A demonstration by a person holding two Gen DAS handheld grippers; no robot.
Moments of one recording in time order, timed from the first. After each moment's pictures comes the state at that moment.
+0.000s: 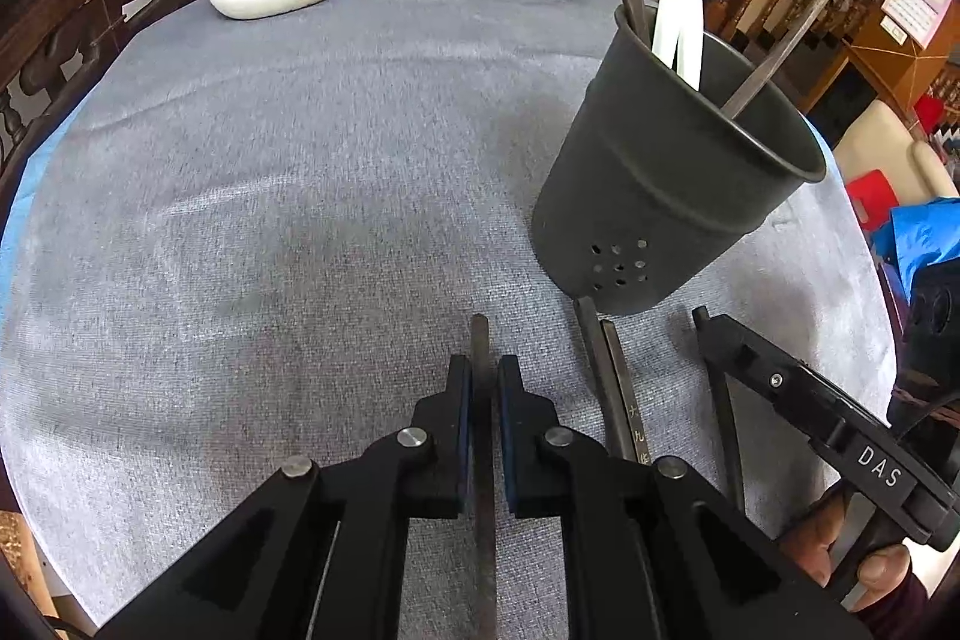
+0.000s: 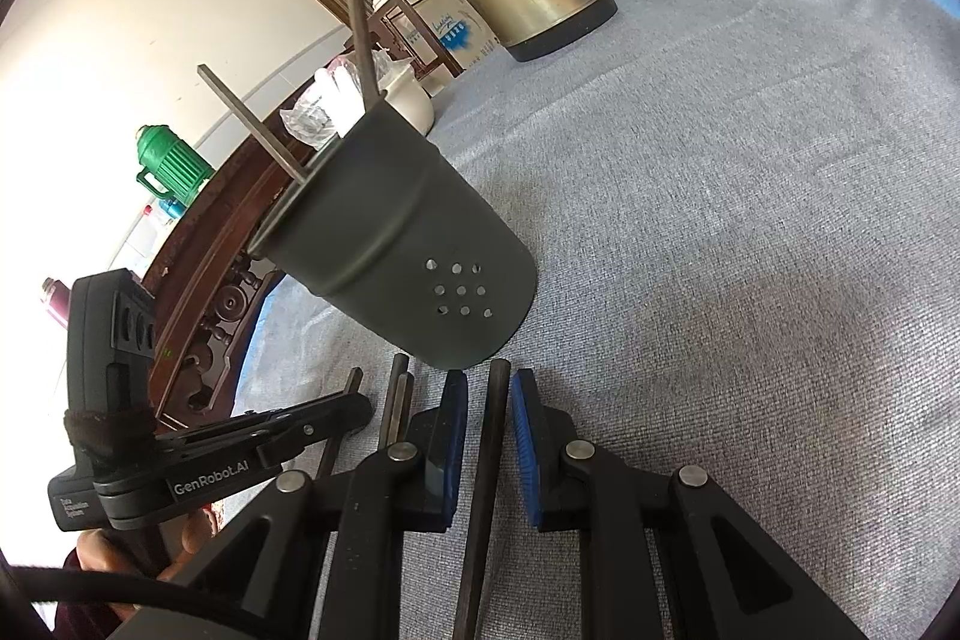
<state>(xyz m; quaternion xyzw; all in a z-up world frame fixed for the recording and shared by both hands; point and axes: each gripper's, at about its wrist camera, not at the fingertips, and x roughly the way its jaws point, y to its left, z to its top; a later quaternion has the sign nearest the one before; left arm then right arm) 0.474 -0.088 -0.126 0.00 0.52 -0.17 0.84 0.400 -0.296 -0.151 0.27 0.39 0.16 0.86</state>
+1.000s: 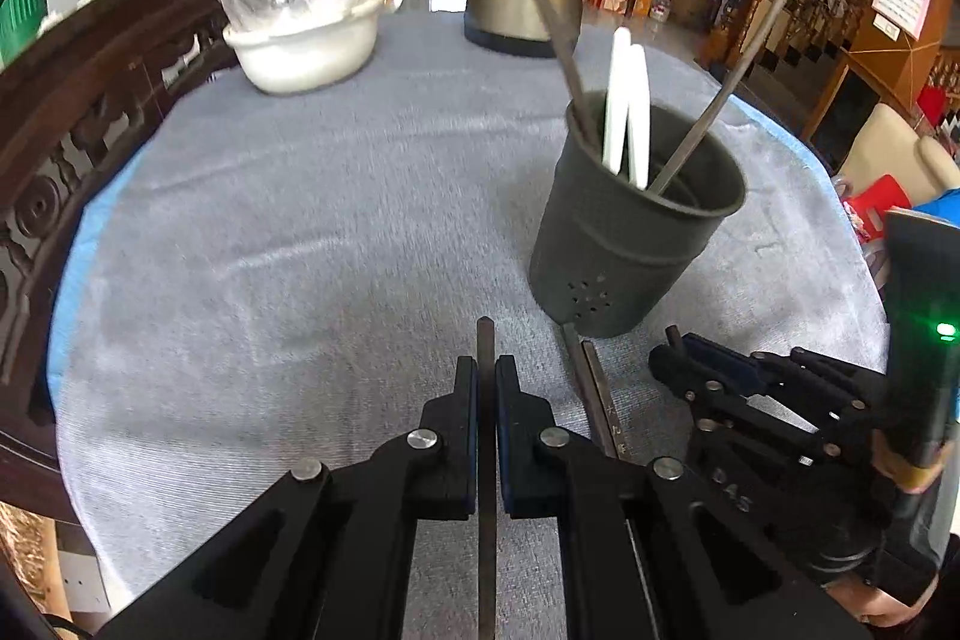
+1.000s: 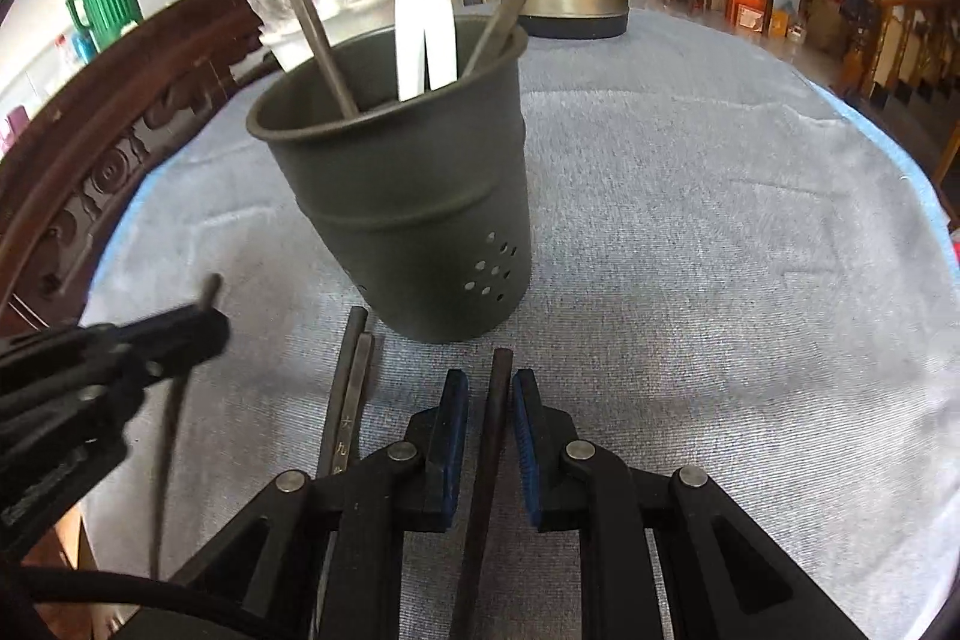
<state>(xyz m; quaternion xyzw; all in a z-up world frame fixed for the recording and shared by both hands) 0.418 -0.069 -0.074 0.03 0.46 -0.14 0.88 0.413 -0.214 -0.121 0.03 0.47 0.04 0.88</state>
